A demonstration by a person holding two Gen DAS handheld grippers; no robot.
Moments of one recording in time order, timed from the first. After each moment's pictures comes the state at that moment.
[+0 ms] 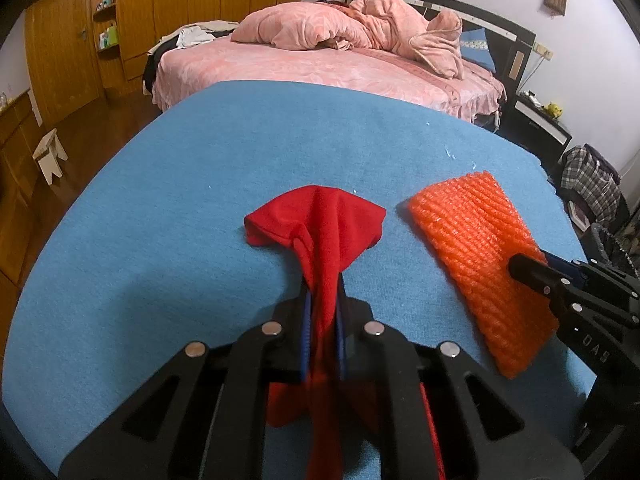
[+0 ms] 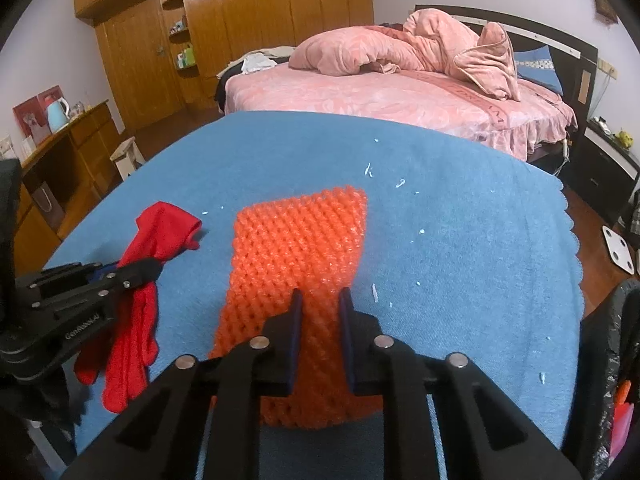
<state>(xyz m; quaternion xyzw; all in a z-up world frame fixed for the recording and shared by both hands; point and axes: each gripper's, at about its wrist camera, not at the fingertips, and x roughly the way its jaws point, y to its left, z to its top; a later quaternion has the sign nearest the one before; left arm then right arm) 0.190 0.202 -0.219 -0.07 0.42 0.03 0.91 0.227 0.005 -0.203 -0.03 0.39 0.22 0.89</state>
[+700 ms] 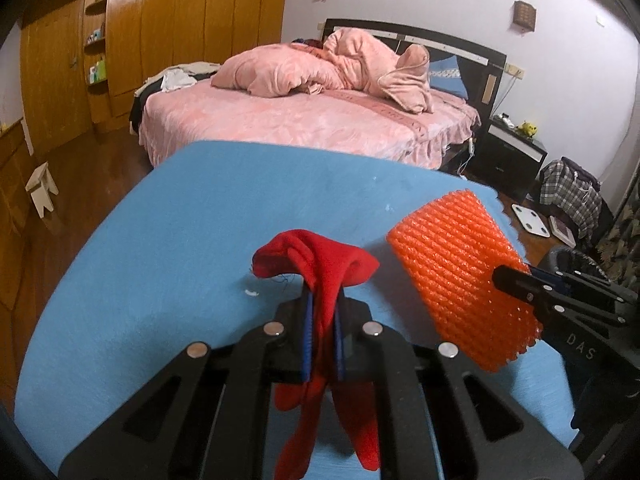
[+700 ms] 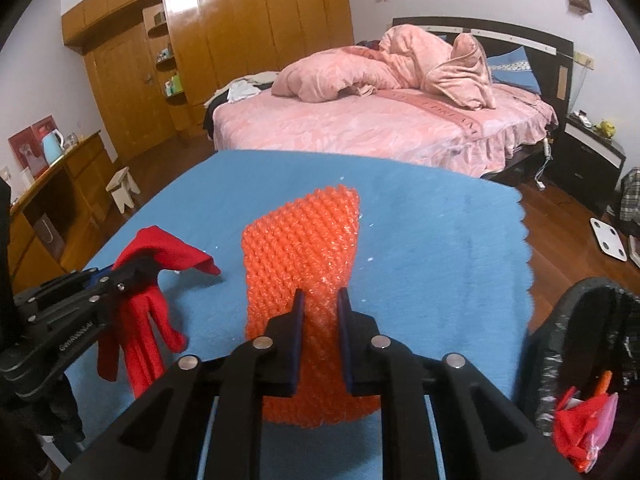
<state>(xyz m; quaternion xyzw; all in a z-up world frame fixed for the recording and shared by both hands) 0.177 0.158 -0.163 -0.06 0.35 0.01 0.93 0.217 -0.039 -0.156 0.00 0.36 0.20 0.91</state>
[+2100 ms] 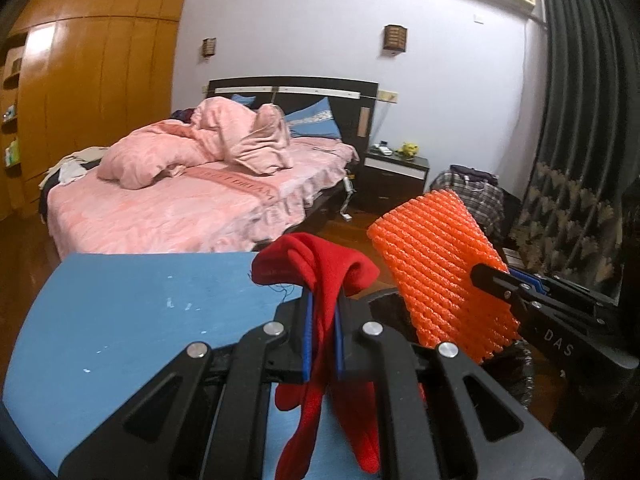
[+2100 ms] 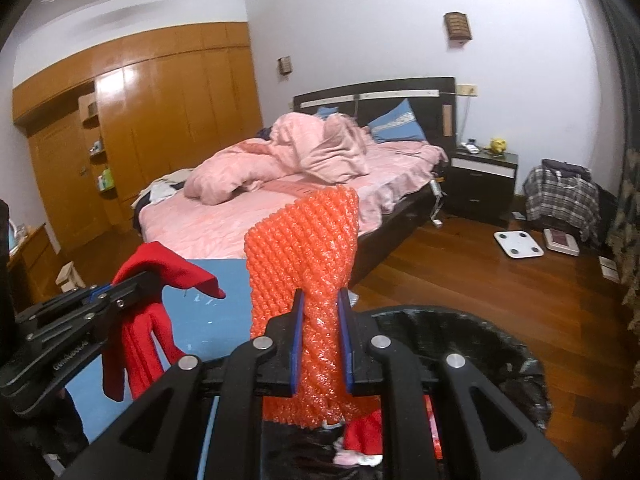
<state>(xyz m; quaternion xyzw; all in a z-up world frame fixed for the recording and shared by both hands) 0.136 -0.065 -0.059 -0.01 0.24 -0.18 0.95 0.129 -0.264 -0.056 0.07 0.24 0.04 0.97</state>
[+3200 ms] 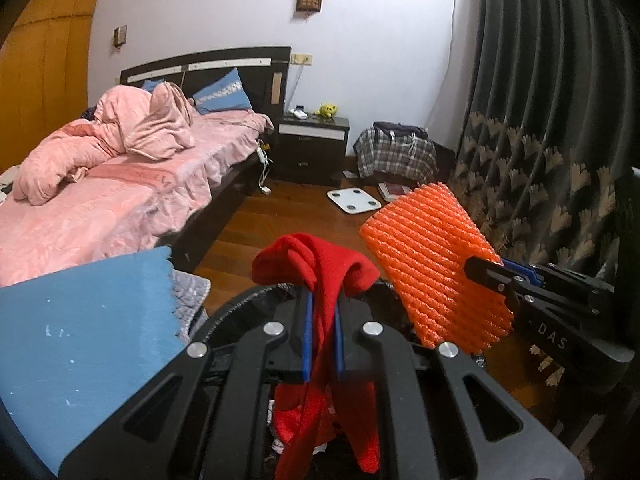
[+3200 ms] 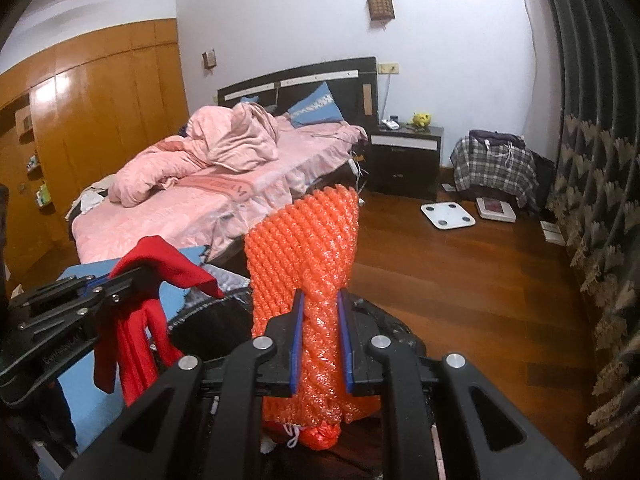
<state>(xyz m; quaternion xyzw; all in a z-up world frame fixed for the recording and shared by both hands) 0.178 -0.208 -0.108 0.03 0.29 -0.31 0.91 0.129 -0.400 -0.103 0.09 0.27 -0.07 0.95</state>
